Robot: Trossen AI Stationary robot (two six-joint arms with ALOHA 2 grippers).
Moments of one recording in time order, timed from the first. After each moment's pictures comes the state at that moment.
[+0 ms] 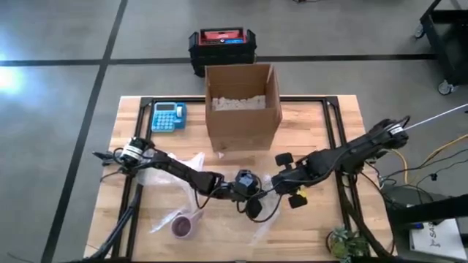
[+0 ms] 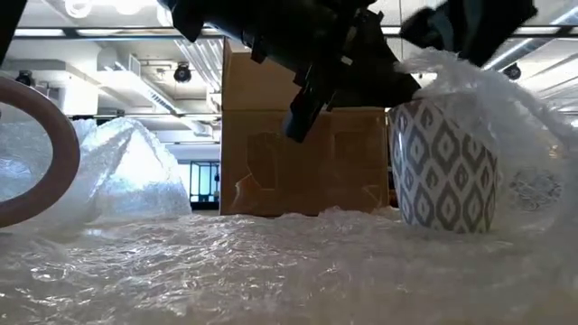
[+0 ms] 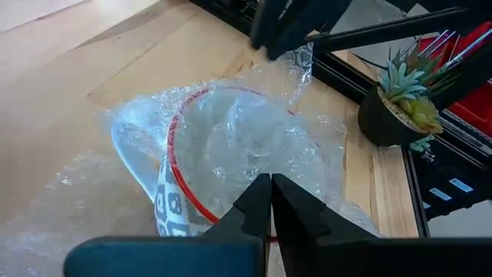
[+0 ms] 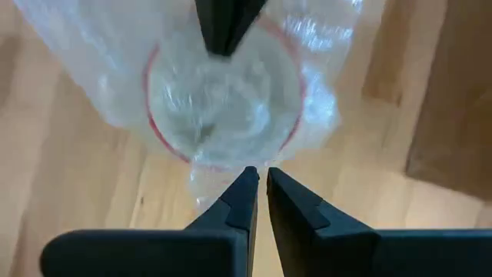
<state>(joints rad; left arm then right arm) -0.31 2.00 1.29 0.25 -0.32 -0.69 0.38 1.58 1.19 -0.98 0.12 0.08</state>
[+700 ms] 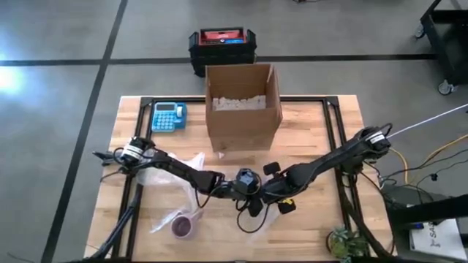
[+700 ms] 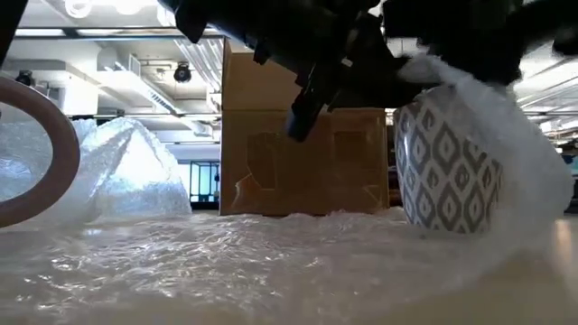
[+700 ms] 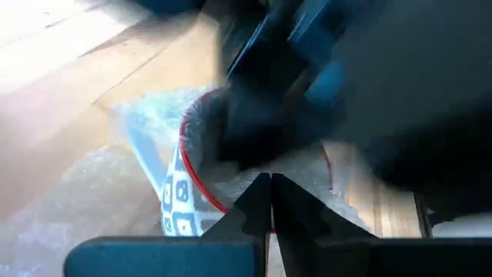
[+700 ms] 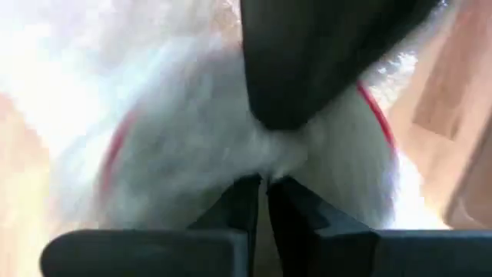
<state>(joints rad) -0.31 2.00 1.30 0.24 -0.32 -0.69 0.38 1.74 1.27 -0.95 0.11 0.00</state>
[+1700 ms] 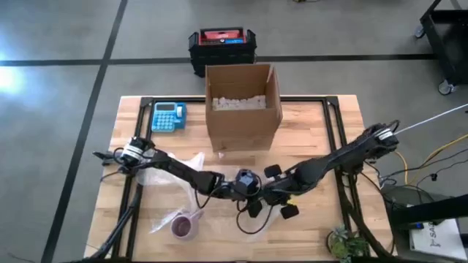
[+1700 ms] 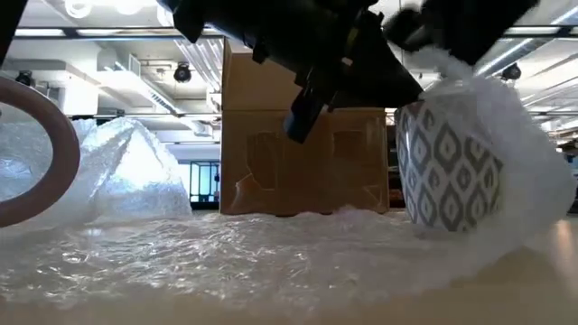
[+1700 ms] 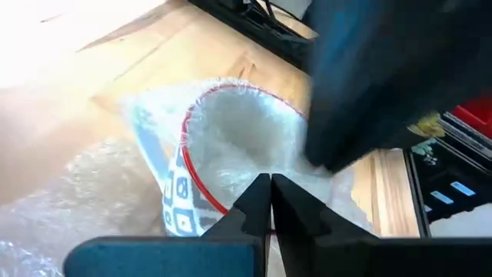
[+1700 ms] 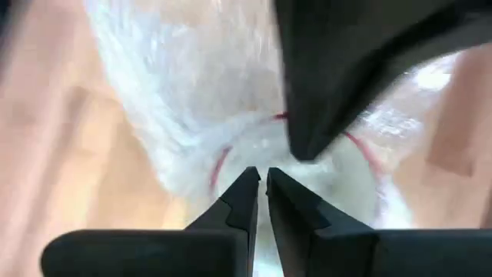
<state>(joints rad) -0.31 2.00 1.30 0.25 -0.32 -0.69 0.42 1.61 1.27 -0.88 0.02 0.08</state>
